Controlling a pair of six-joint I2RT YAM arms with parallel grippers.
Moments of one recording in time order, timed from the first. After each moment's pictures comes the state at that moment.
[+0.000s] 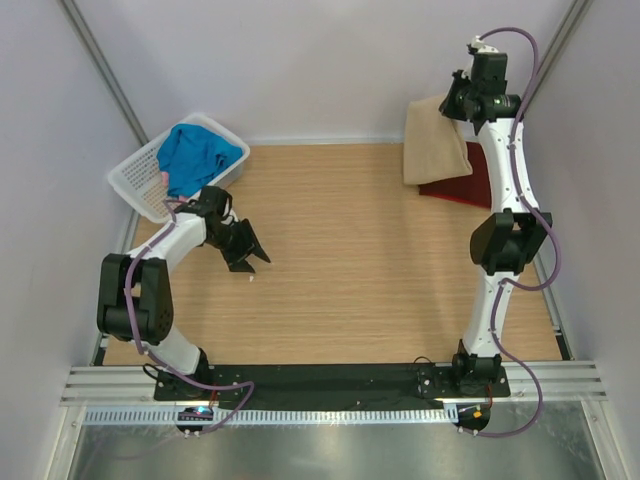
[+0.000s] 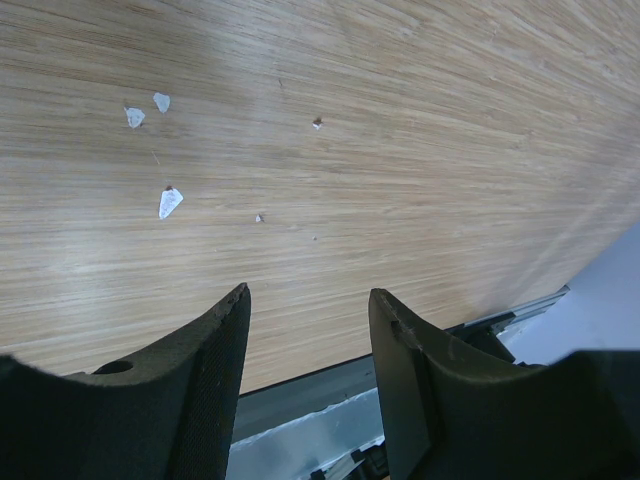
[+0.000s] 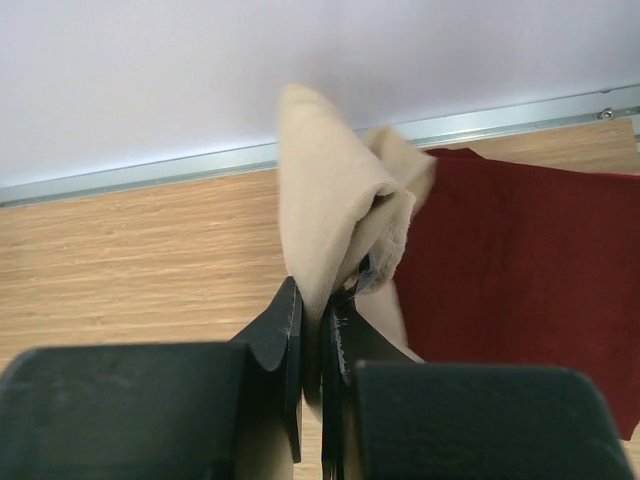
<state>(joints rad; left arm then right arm) -0.14 1.61 1.05 -0.72 0.42 -0.64 -0.01 2.16 2.41 -0.74 -0.05 0.21</state>
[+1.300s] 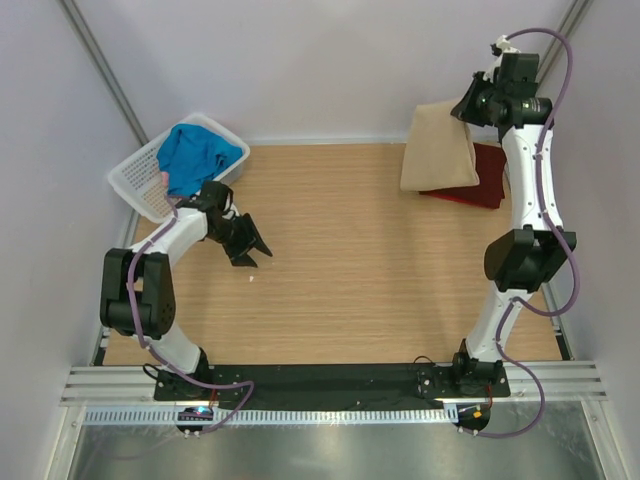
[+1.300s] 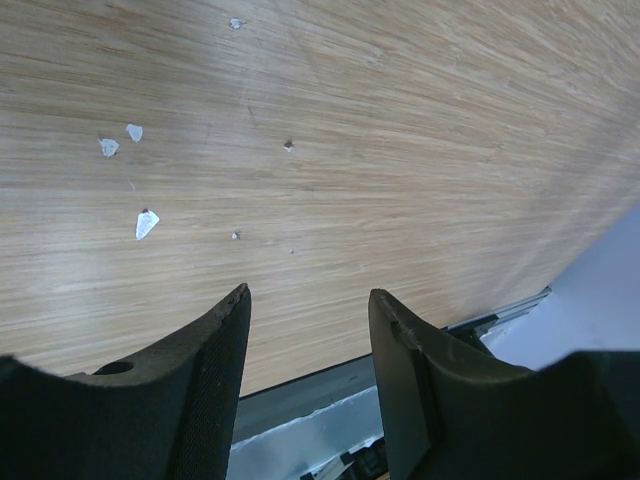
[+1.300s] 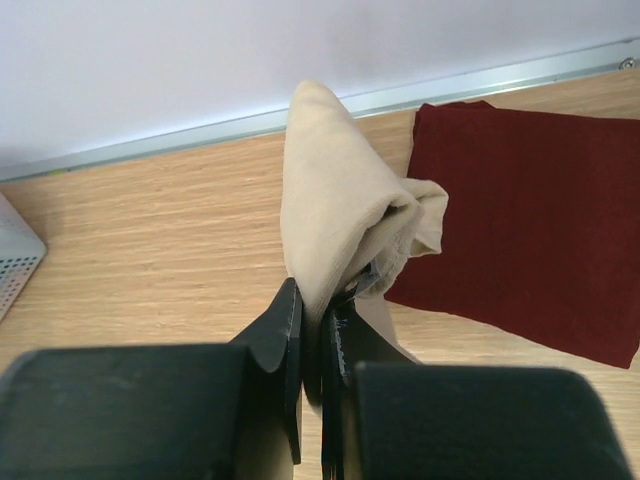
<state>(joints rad) -0.14 1.65 1.10 -0.72 0.44 -0.65 -0.08 1.97 2.26 -0.81 -0.18 0.25</state>
